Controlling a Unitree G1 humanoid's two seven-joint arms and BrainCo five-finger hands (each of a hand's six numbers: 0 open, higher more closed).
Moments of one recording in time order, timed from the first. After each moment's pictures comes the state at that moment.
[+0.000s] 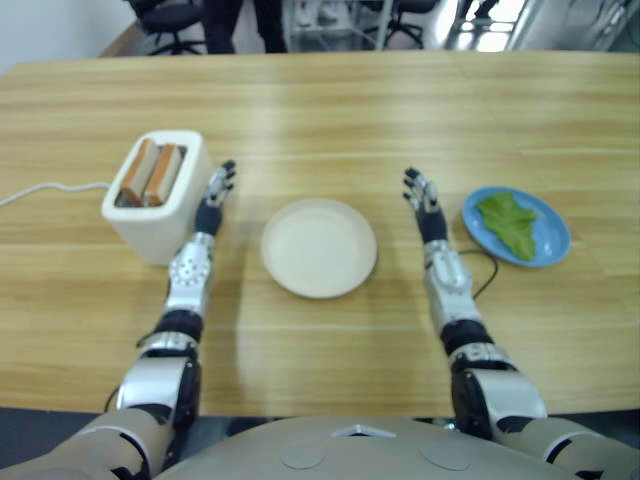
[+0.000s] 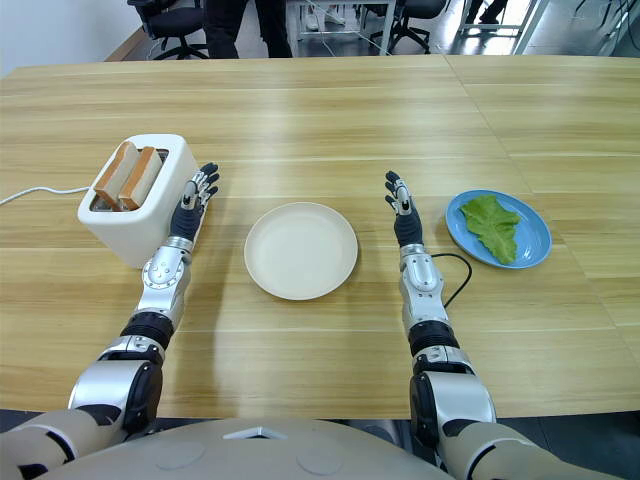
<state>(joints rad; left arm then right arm) -0.46 0.21 0.11 0.90 -0.04 -0.66 -0.16 -0.41 -0.14 -0.15 0.84 0.04 -0.60 0.09</state>
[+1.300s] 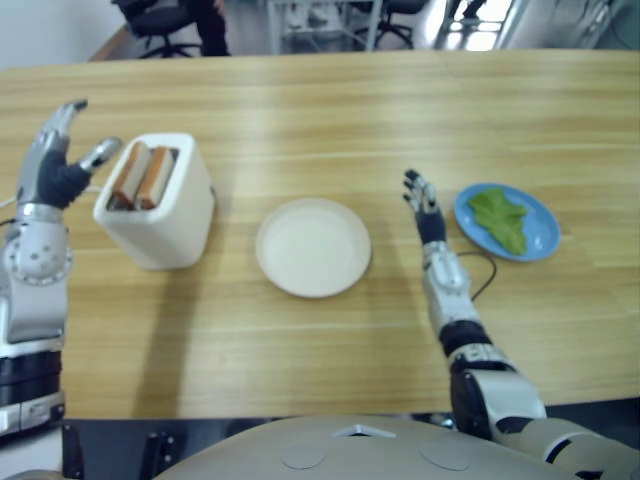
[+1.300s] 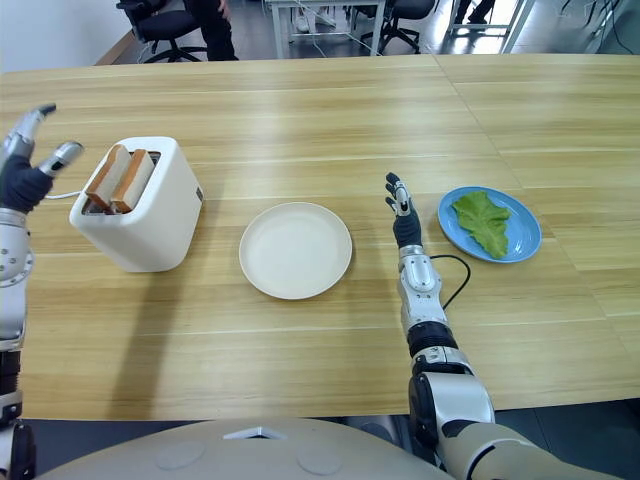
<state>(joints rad) -0.11 0.71 0.29 0.02 0.51 0.05 0.04 -0.41 -0.14 -0.15 0.84 0.03 -0.60 0.06</state>
